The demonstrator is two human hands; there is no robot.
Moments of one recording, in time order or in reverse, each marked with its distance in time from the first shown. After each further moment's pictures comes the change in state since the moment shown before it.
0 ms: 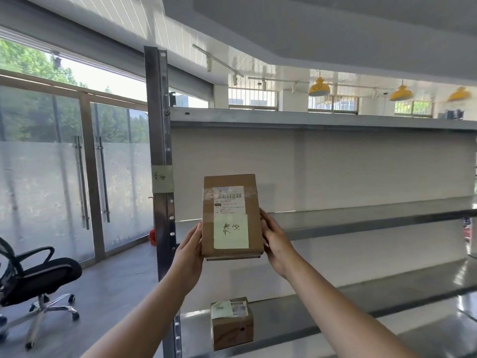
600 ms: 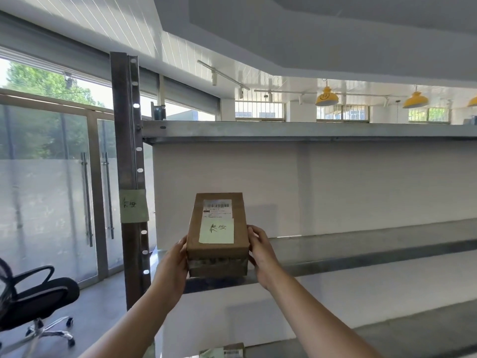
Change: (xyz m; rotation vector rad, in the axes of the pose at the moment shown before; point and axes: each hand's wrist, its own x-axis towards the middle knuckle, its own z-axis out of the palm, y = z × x) left_hand 0.090 0.001 0.024 0.027 0.166 -0.013; right_hand 0.124 0.015 -0.009 -0.041 0.044 0.054
